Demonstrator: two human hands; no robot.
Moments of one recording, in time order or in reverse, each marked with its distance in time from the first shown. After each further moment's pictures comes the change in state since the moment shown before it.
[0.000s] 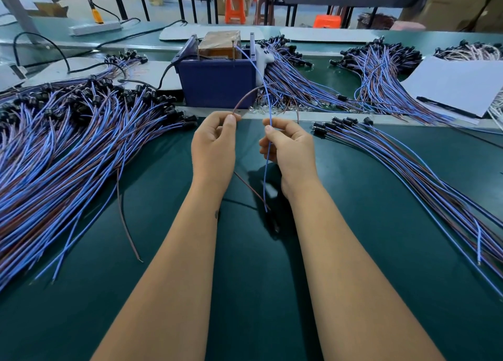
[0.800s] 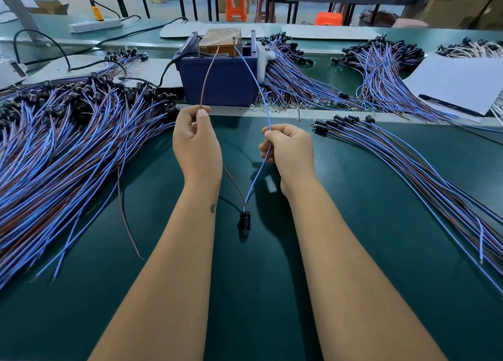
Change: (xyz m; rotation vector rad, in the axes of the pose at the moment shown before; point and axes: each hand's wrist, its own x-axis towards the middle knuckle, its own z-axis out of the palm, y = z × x) left_hand 0.005 0.000 -0.006 -0.130 0.274 -0.066; right_hand 0.003 0.004 0.000 -0.155 0.053 0.064
